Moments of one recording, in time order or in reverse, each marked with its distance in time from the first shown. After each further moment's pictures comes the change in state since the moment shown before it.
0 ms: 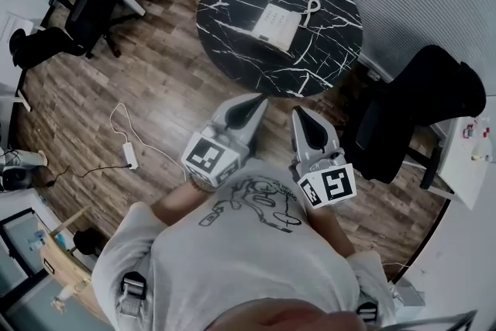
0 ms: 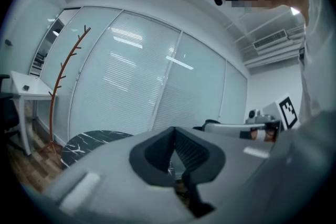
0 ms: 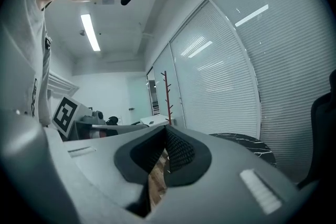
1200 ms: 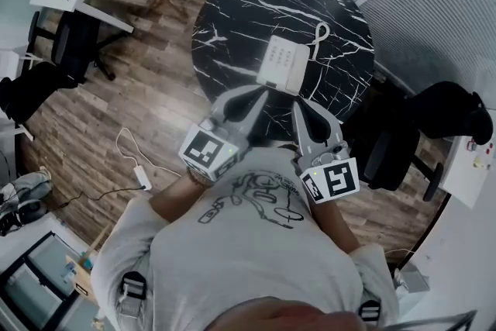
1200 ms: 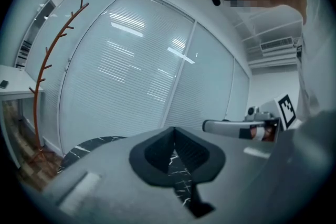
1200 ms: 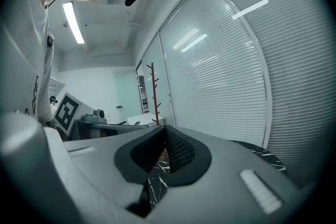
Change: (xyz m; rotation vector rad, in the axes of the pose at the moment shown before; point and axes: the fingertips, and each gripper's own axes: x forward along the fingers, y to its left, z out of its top) left arm 0.159 0.230 0.055 -0.024 0.081 -0.082; right arm 0.248 -0.129 0.033 0.017 0.049 -0.078
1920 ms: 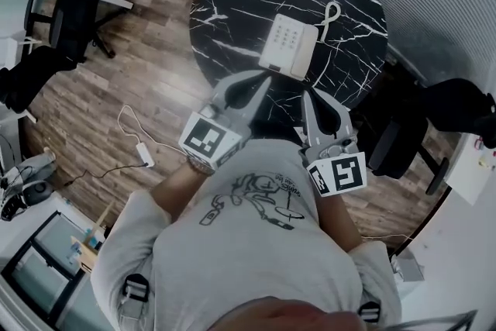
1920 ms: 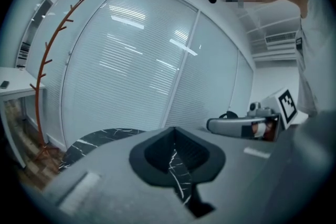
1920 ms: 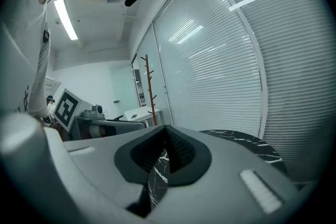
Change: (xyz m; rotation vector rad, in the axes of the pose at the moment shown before) left arm 0.029 0.024 -0.040 -0.003 0.083 0.021; right arm 0.011 -0.040 -0.041 0.038 0.080 -0.027
